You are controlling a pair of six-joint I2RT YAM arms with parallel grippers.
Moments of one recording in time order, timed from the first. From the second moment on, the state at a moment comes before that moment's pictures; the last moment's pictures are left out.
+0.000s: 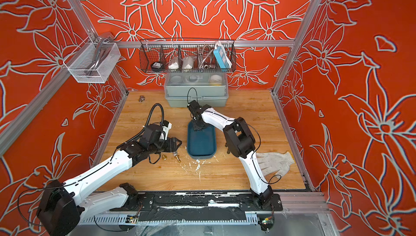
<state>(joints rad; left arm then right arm) -0.51 1.09 0.69 -0.37 0.15 -0.51 0.69 2.25 1.82 -0.84 0.10 0.31</state>
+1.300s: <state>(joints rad) -0.51 1.09 0.69 -0.37 0.15 -0.51 0.69 2.24 1.85 -0.90 0.12 0.30</state>
